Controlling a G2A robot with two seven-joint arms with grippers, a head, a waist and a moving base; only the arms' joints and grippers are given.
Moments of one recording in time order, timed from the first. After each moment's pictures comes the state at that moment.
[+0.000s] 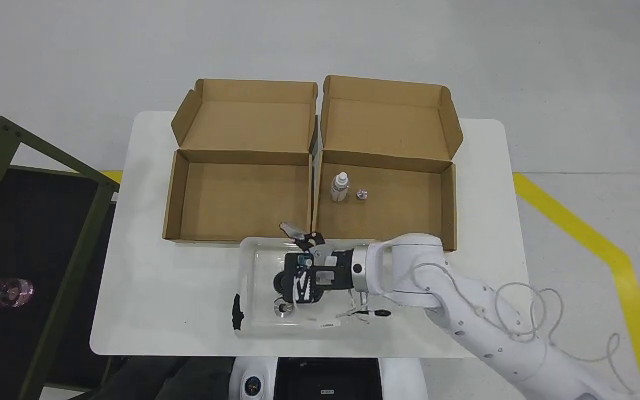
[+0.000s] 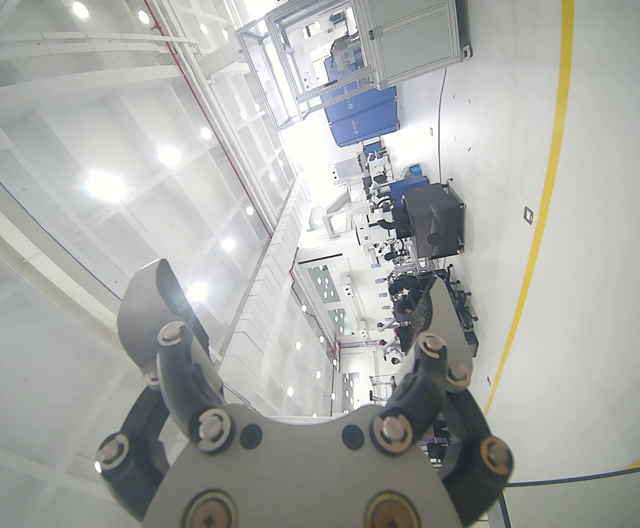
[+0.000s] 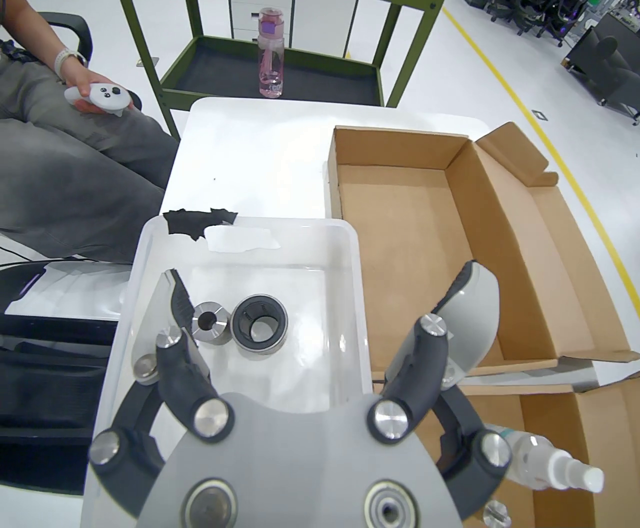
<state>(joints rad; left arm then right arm) -0.19 -0.18 -0.57 -1.44 2.04 -0.23 0.13 -0.95 -1.12 0.71 -1.88 -1.17 -0.67 0.42</state>
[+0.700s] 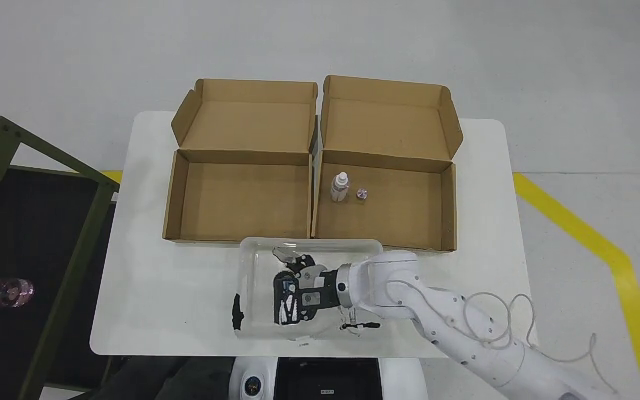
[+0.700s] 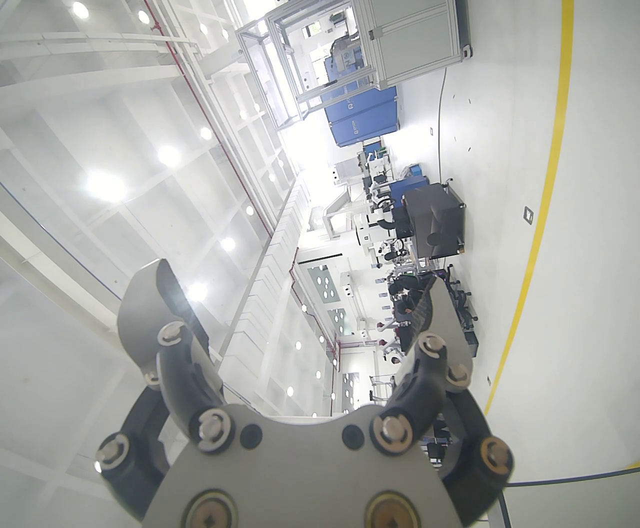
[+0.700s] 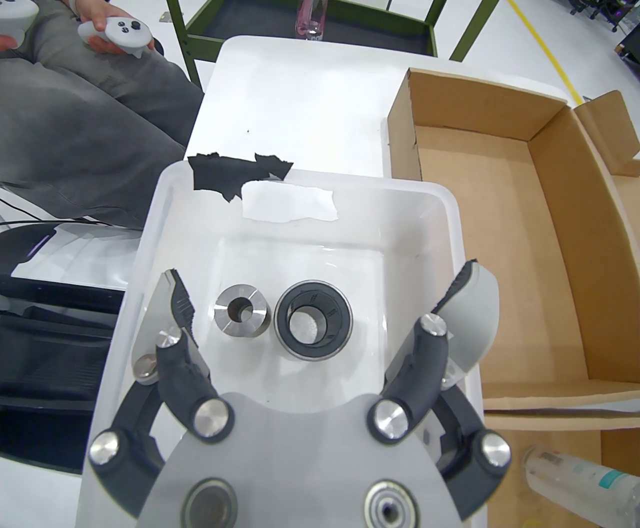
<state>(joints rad) -0.19 -0.18 -0.57 -1.44 2.04 -0.23 0.13 -0.96 -1.16 0.62 -1.77 -1.29 -0.69 0.37</state>
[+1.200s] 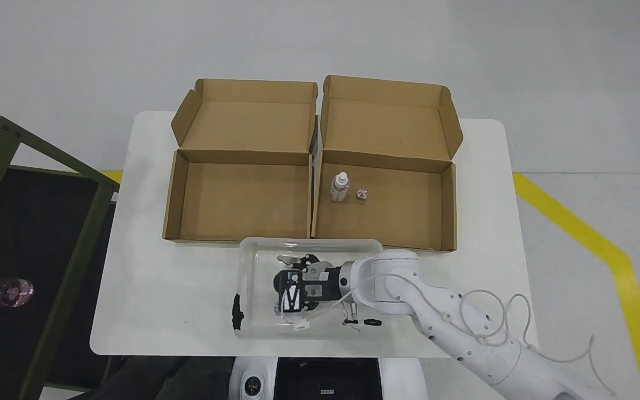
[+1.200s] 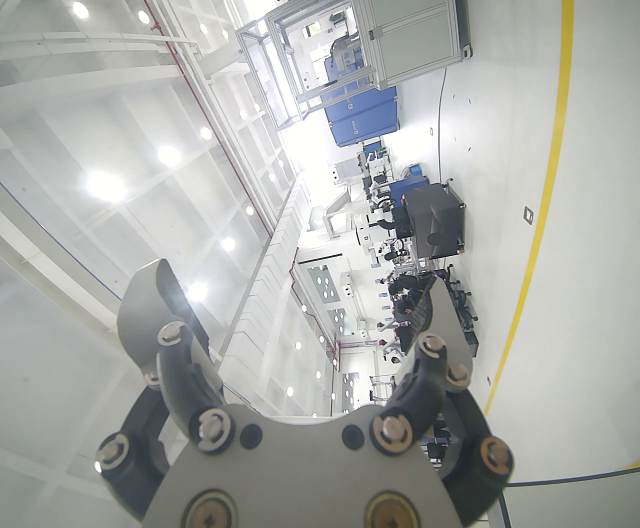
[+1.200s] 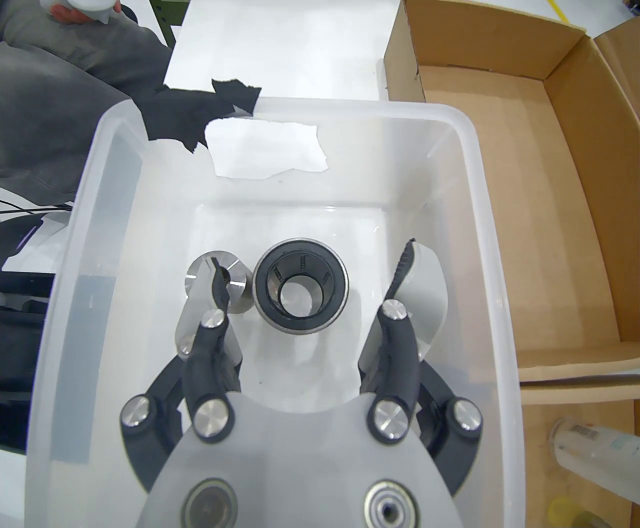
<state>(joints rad) -0.19 -0.18 -0.57 -1.44 2.04 -0.23 0.13 -0.98 -1.17 0.63 -1.71 -1.29 -0.66 0.41</state>
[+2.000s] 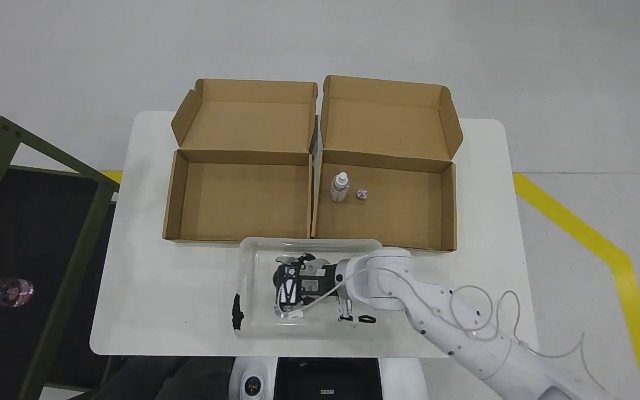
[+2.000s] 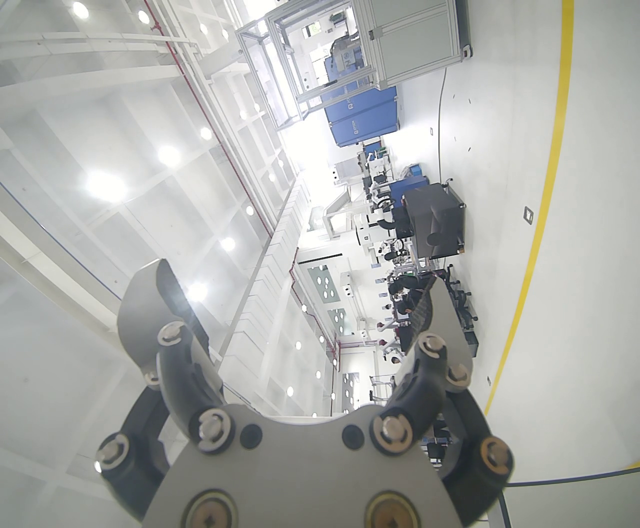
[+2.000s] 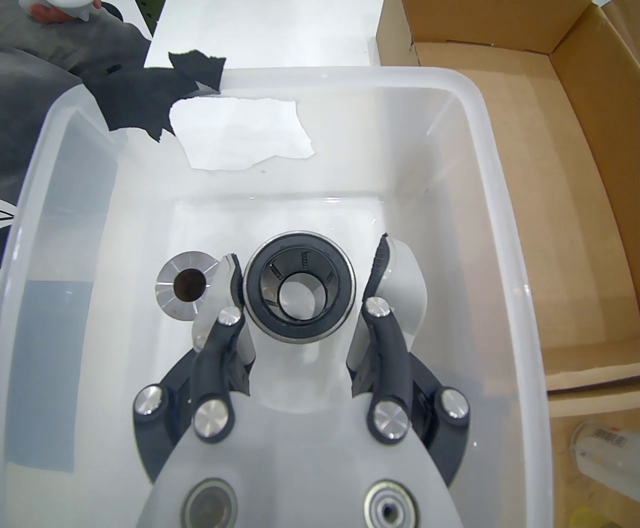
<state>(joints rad) -0.19 -0.18 -0.57 -1.44 2.04 -0.23 0.13 -0.96 -1.21 0.61 -1.63 -1.30 -0.65 0.39</state>
